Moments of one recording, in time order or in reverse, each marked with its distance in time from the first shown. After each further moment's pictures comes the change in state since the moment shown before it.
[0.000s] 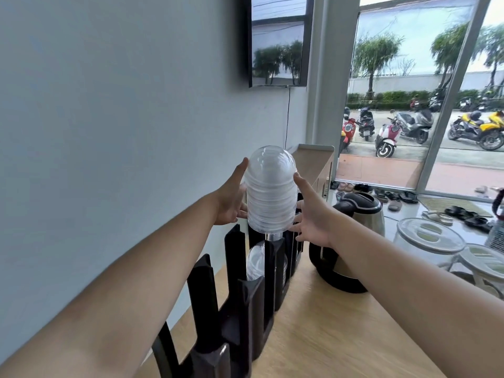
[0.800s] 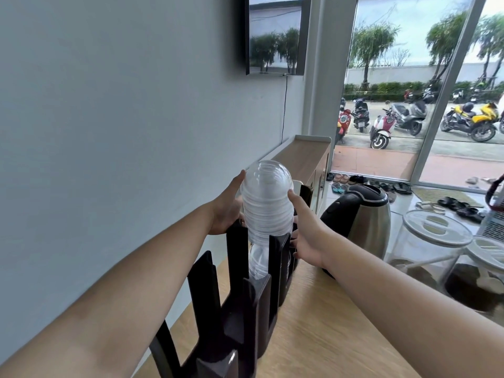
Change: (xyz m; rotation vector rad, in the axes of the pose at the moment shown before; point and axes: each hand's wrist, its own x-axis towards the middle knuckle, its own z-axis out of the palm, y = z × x) left_hand 0.034 -0.048 -0.024 0.021 -0.158 -0.007; right_hand 0.012 0.039 0.019 0.051 0.038 0.027
